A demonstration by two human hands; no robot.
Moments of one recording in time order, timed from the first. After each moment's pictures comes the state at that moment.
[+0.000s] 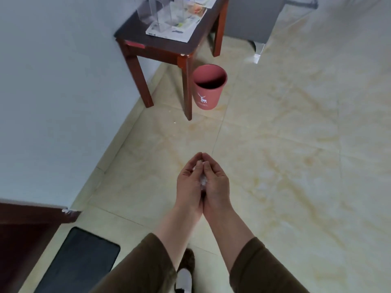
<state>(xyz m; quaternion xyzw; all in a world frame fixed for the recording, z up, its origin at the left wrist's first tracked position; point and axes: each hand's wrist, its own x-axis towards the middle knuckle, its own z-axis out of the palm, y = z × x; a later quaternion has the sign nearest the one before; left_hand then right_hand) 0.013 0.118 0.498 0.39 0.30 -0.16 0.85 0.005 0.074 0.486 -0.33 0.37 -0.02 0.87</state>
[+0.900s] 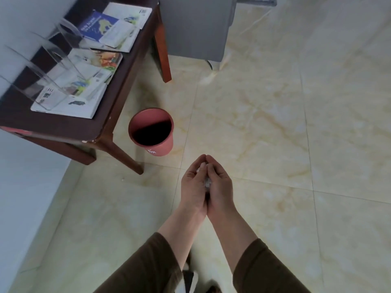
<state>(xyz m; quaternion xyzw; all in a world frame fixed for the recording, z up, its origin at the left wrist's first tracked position) 0.341 -0.211 0.488 0.43 0.29 -0.24 0.82 0.325 -0.255 0.476 -0.31 0.44 -0.07 0.84</state>
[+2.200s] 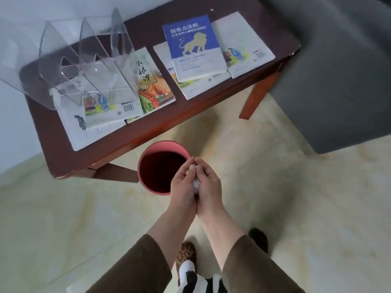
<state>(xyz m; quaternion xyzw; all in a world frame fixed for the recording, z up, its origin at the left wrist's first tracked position) 0.732 -0.300 0.418 0.34 0.50 0.11 0.79 0.752 -0.340 0.419 -0.53 0.28 0.34 0.73</state>
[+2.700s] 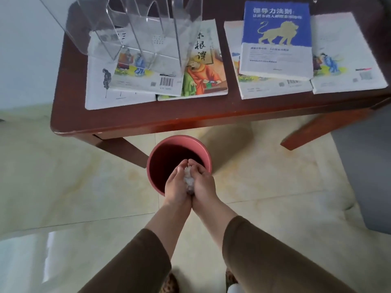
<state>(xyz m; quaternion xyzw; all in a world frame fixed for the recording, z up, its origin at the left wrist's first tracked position) 0.742 -0.251 0.305 0.14 0.58 0.27 0.75 0.788 -0.274 0.303 -0.56 0.20 0.51 0.61</state>
